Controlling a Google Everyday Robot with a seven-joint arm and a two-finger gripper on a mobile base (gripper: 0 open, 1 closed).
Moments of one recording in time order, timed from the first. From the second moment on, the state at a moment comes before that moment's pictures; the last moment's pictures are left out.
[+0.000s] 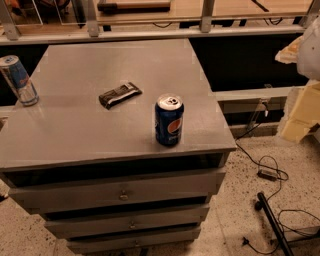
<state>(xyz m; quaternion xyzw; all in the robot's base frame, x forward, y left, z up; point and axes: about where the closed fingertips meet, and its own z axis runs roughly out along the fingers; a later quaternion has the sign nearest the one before) 0.438 -0.215 0.981 -0.60 0.78 -0.04 0.17</state>
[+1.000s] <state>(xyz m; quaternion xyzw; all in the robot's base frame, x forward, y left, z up) 0.481 -0.174 0.960 -0.63 0.76 -0.01 0.17</state>
